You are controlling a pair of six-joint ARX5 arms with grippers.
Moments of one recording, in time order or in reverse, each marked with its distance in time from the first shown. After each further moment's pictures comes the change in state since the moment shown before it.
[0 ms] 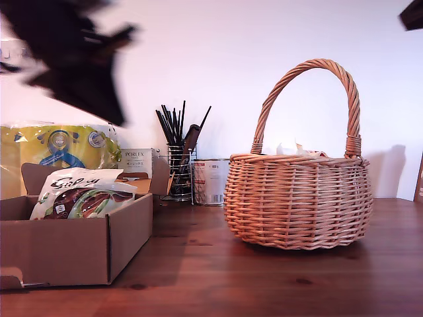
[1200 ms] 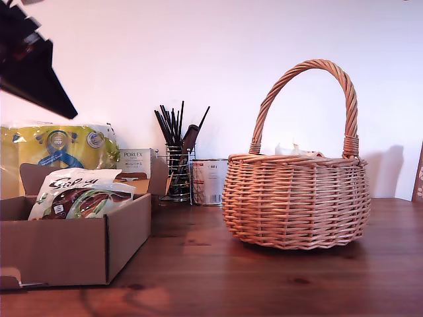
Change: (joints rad) left arm 0.222 -0.026 -0.023 -0.084 0.290 0.495; right arm 0.229 -0.100 0.003 0.010 0.294 -0.004
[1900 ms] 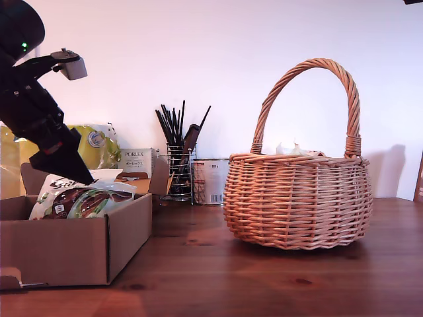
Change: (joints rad) left arm 0.017 0.285 0.000 0.313 -0.179 0.288; right arm 0.000 0.000 0.000 -0.003 0.005 -0.023
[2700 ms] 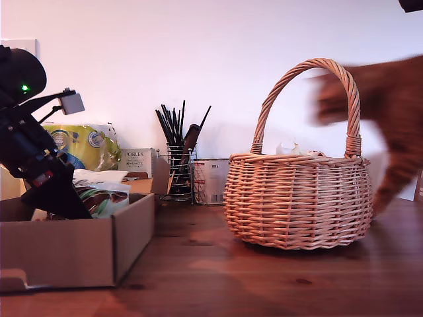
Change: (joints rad) left arm 0.022 0.143 0.000 -0.104 0.225 0.010; right arm 0.000 0.018 0.000 0.002 0.026 -0.004
